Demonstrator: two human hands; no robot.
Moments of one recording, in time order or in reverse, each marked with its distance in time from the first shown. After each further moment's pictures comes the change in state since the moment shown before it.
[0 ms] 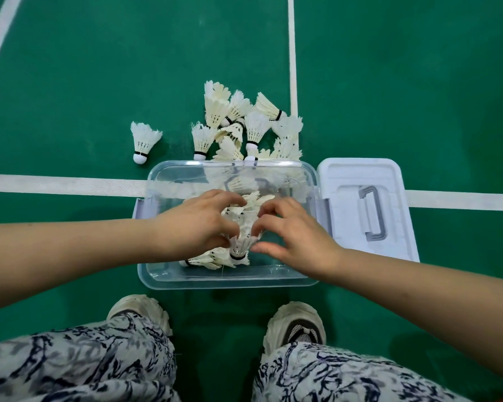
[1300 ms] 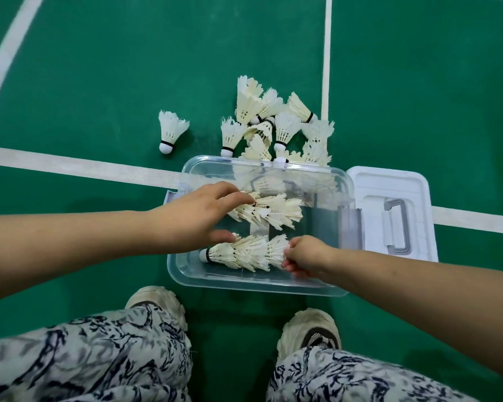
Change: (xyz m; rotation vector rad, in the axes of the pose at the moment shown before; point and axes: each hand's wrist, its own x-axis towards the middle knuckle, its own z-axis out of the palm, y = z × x) left_hand -0.028 -0.026 -0.010 -0.164 -0.019 -0.197; right_hand 0.032 0.013 0.053 0.762 -0.378 0.995
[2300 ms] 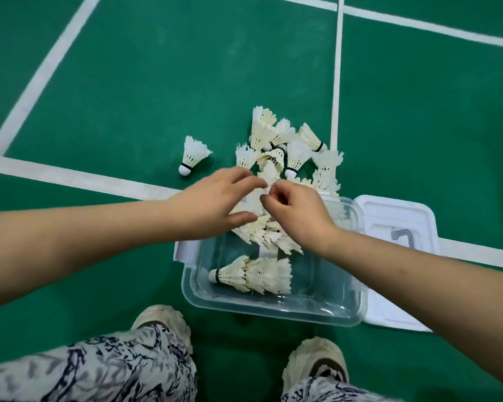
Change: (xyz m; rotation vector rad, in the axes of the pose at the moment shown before) left_hand 0.012 -0.012 -0.033 0.013 0.276 0.029; right_hand -0.055 -0.101 0.001 -0.340 0.431 -0.814
